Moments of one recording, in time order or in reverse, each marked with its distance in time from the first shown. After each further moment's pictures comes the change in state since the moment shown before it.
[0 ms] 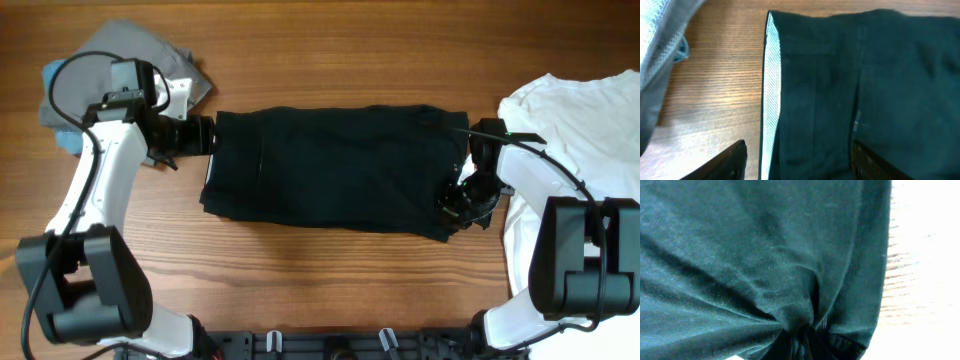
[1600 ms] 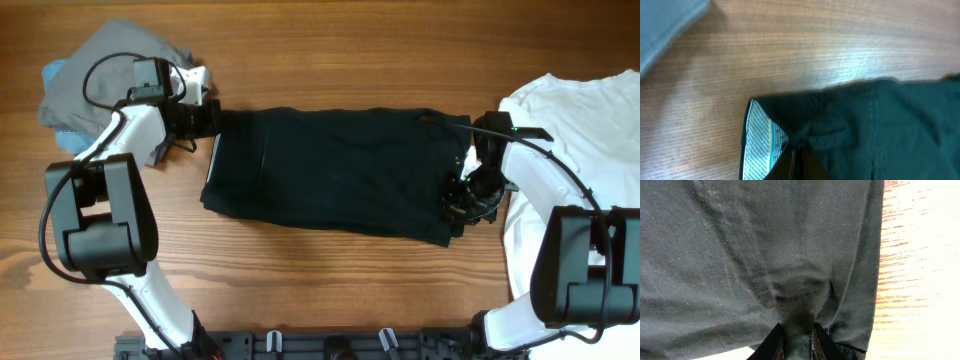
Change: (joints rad) left arm -0.003 0.307 0.052 0.369 0.209 -0.093; right arm -0.002 -0.036 0.038 -0.044 0.034 -0.075
